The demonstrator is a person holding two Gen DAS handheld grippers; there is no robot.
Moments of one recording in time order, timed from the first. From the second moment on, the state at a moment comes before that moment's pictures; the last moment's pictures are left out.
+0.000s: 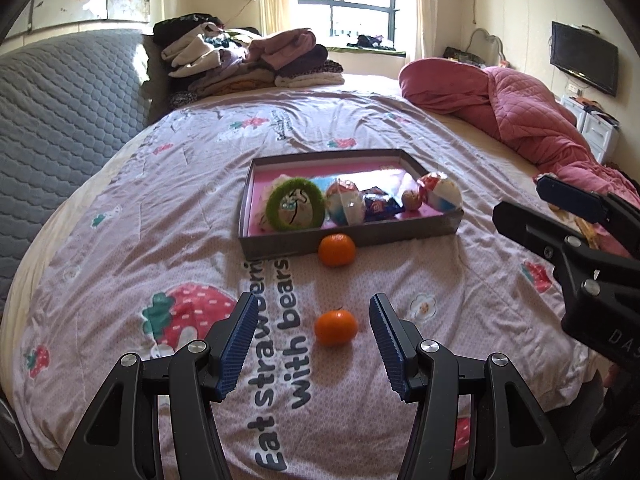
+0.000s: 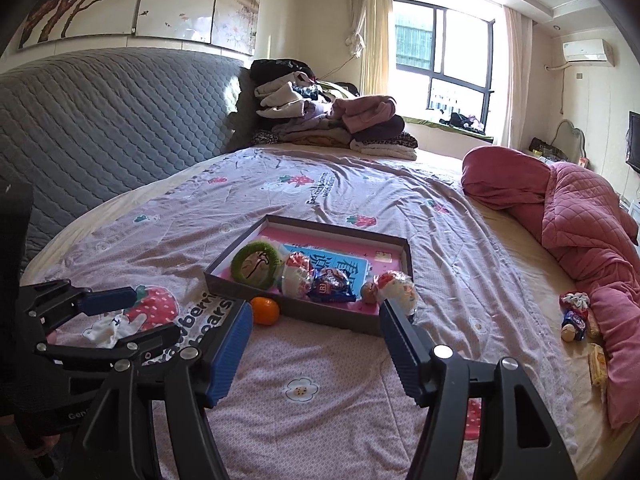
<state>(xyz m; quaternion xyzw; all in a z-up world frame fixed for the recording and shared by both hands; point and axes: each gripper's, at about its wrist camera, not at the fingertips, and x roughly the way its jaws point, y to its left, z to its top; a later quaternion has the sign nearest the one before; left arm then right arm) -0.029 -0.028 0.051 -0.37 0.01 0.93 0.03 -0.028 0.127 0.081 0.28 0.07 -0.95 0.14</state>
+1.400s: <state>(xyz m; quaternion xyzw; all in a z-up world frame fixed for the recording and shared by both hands) -0.081 -0.032 -0.042 -0.42 -0.01 0.90 0.09 -0.133 0.075 -0.025 0.39 0.07 -0.90 0.19</state>
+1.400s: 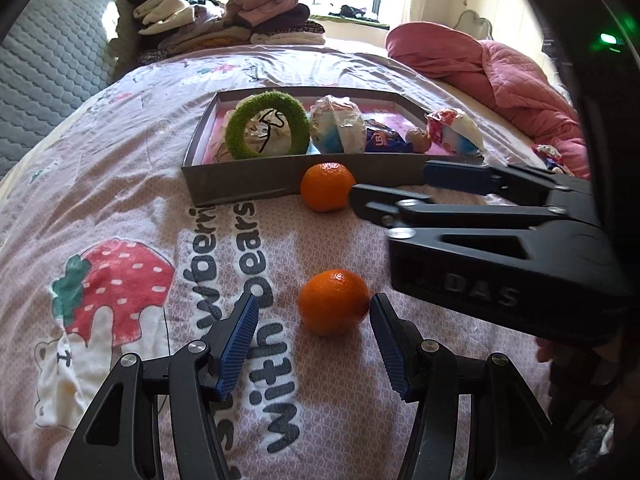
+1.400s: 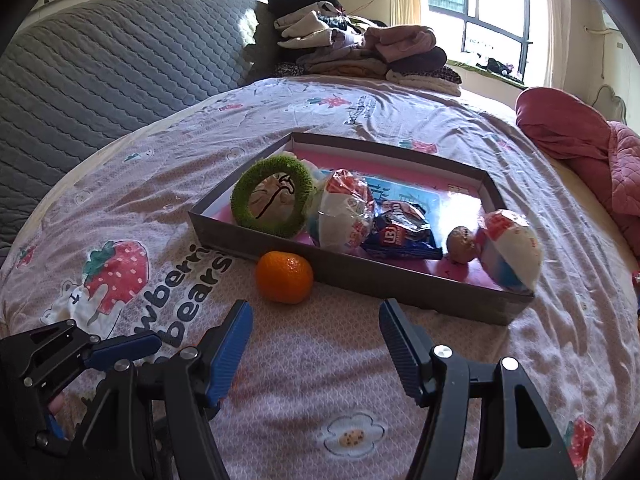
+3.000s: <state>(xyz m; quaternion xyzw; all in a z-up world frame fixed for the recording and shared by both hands) -0.105 -0.029 -0.021 -0.41 -0.01 0.91 0.09 -0.156 0.106 -0.014 0.40 -0.02 -0.89 0.22</state>
